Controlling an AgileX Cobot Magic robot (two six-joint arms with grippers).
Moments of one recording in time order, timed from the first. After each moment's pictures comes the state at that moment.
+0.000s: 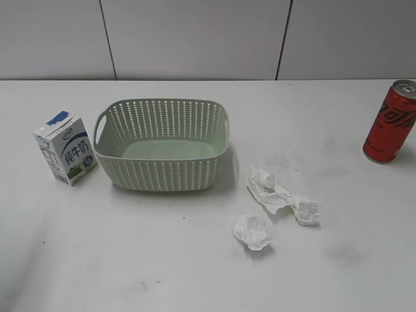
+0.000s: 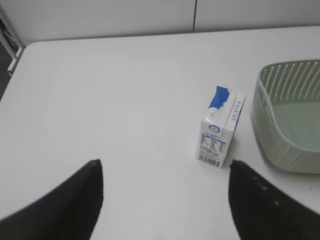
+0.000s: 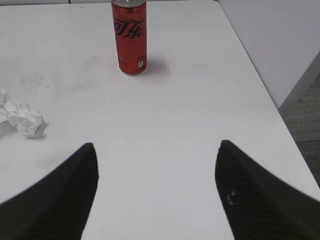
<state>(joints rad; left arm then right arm) -0.02 0.92 -0.65 -0.21 0.46 0.31 0.08 0.00 -0.50 -0.17 1.04 0.06</state>
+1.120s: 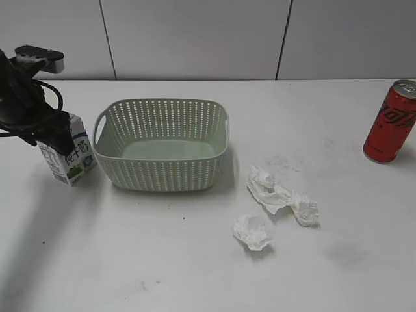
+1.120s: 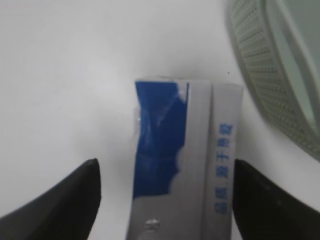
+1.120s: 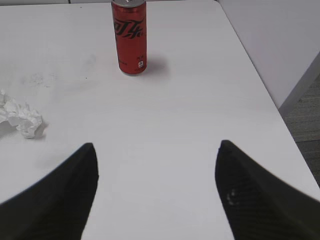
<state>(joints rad) -0.15 1.86 -1.25 -0.26 0.81 0.53 0.08 0.00 -0.50 -0.17 1.04 0.06</state>
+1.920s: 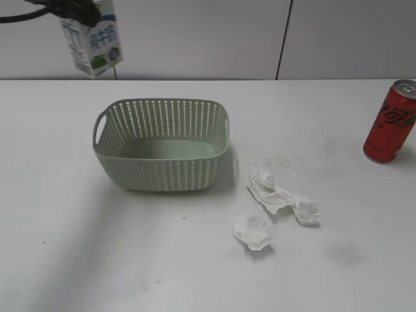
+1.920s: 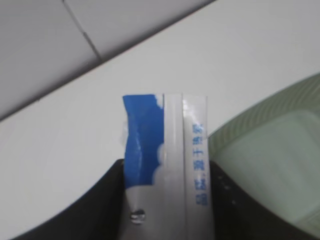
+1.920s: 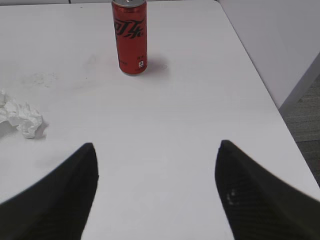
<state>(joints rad) -0.33 1.68 -1.55 -0.23 0.77 0.53 0.08 0.00 -0.50 -0.17 1.04 0.06</state>
